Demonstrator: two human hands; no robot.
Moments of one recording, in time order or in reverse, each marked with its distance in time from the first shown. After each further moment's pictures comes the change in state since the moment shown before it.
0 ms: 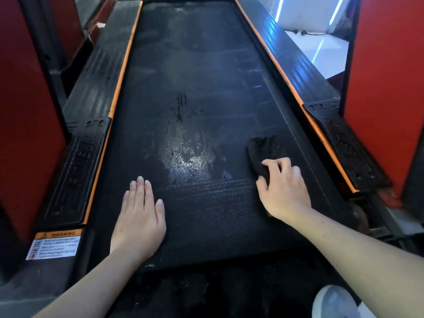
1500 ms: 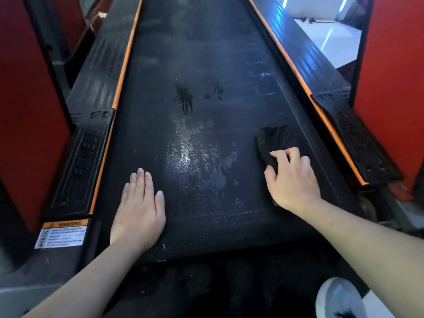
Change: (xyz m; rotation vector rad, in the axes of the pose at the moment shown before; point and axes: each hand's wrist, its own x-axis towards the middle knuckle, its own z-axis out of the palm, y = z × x) left_hand -0.001 -0.010 -0.006 0.009 -0.043 -0.021; right_hand 0.003 0.004 0.000 -0.035 0.023 -0.005
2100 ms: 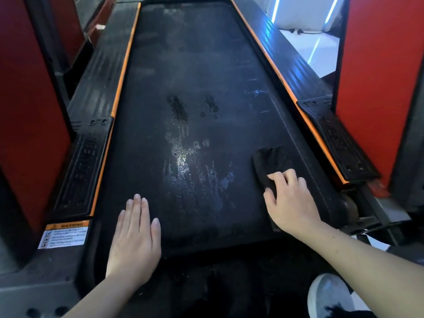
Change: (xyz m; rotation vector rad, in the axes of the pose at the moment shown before) left_hand -0.060 -0.001 0.008 0.035 0.062 0.043; right_hand -0.052 0.016 -0.011 0.006 0.019 -0.060
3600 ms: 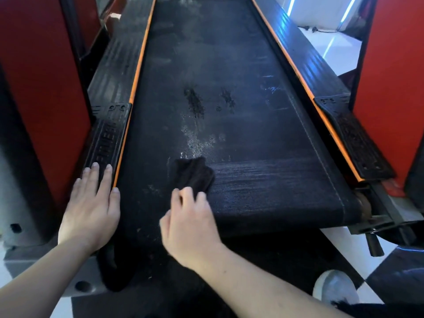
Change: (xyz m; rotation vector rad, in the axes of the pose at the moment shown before) left_hand 0.031 -0.108 -0.047 0.030 0.057 -0.104; right_hand -0.061 -0.230 0.017 0.167 -0.092 -0.332
